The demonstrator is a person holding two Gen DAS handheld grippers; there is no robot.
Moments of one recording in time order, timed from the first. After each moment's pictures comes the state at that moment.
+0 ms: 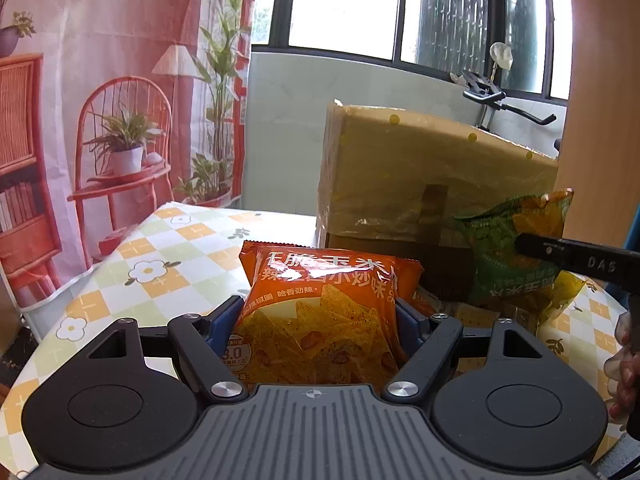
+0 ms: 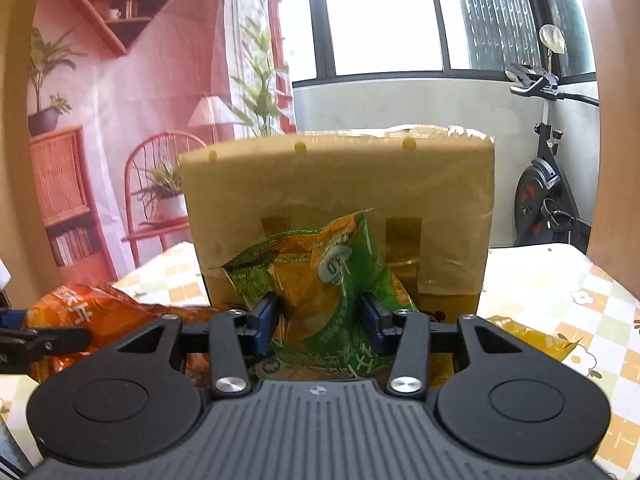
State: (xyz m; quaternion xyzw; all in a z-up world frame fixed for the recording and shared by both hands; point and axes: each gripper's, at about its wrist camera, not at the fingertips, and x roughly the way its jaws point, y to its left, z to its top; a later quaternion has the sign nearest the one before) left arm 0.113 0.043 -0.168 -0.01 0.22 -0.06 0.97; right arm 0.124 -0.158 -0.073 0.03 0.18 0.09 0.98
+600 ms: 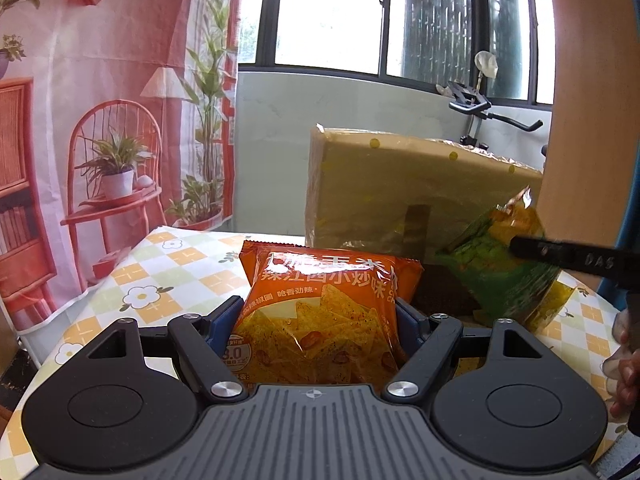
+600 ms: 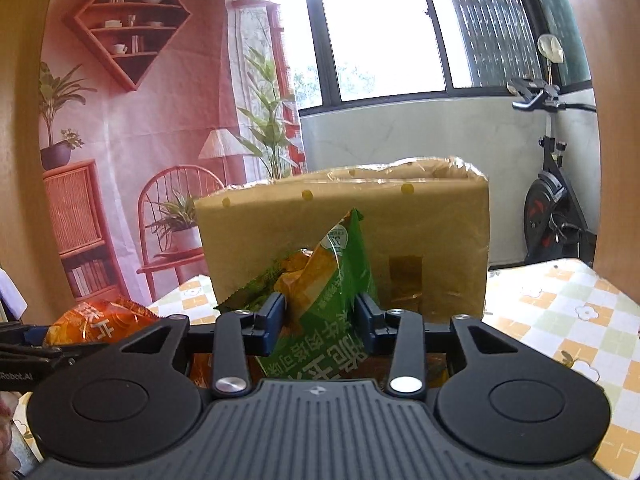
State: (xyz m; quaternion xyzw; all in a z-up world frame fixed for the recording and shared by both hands) left arm 0.110 0.039 -0.162 0.00 0.20 -0.08 0.98; right arm 0.110 -0.166 -0.054 0.06 0.15 0.10 0.98
